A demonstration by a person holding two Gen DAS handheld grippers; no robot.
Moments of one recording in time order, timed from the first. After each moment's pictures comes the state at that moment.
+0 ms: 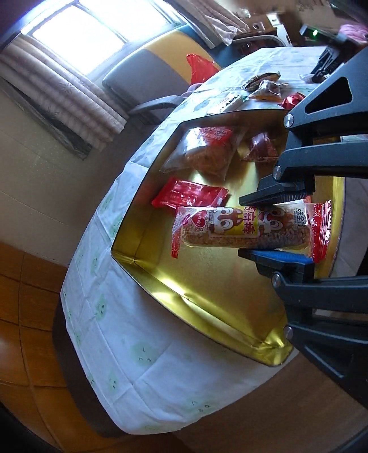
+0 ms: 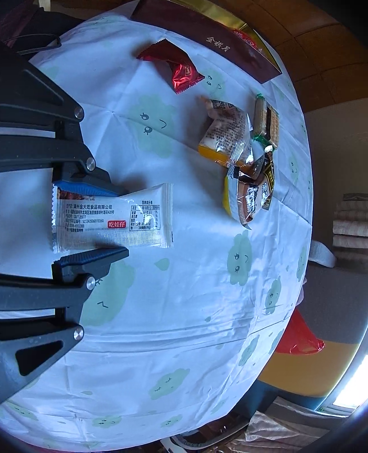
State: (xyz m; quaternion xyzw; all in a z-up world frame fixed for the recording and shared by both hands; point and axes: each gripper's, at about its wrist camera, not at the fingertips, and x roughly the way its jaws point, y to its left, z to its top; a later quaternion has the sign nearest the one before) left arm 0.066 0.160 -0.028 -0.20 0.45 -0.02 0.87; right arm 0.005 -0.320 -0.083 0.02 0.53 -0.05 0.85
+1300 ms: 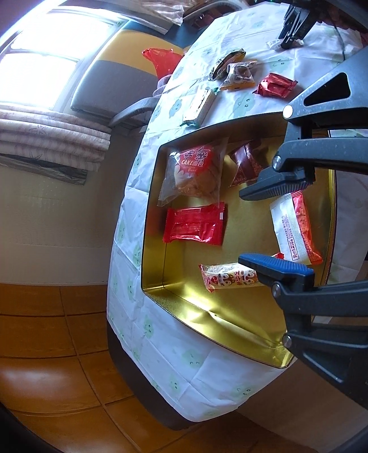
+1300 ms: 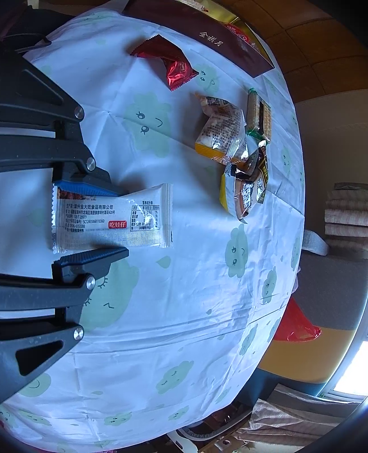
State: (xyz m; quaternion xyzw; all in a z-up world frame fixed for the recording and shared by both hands) left arm 0.041 0.083 -0.007 -0.04 0.40 -0.01 0.91; right arm -0.003 -0.317 -0.081 0.02 0.51 -0.07 0.86
